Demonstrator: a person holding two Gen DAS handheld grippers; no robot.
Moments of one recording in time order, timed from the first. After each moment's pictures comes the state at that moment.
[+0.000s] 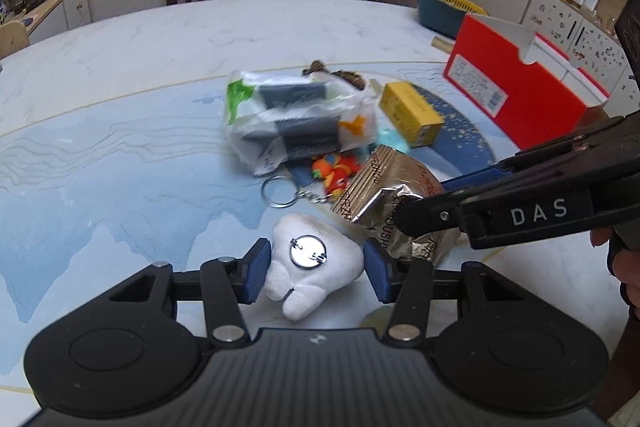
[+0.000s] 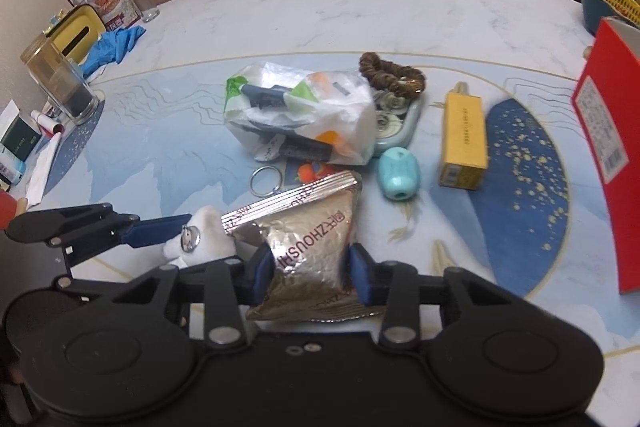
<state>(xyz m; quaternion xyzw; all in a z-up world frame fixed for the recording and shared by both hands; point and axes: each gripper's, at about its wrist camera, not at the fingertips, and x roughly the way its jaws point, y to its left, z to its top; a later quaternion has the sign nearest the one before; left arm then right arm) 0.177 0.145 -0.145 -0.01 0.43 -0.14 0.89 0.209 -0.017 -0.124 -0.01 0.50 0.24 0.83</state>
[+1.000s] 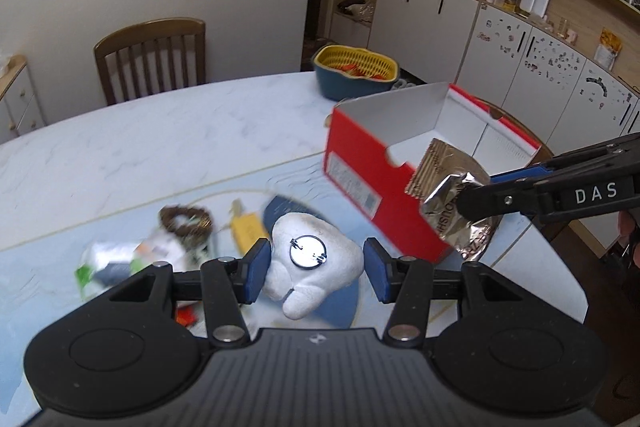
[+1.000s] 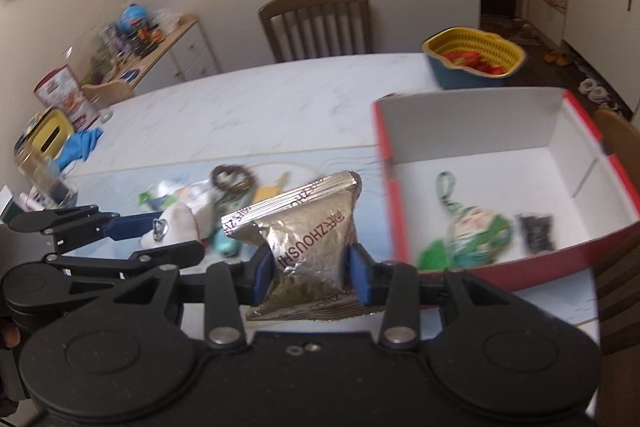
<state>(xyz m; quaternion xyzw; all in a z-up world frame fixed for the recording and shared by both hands) 0.215 -0.007 -0.047 0.02 0.37 -0.19 0.91 0.215 -0.208 -0.022 0.04 0.43 0.18 0.88</state>
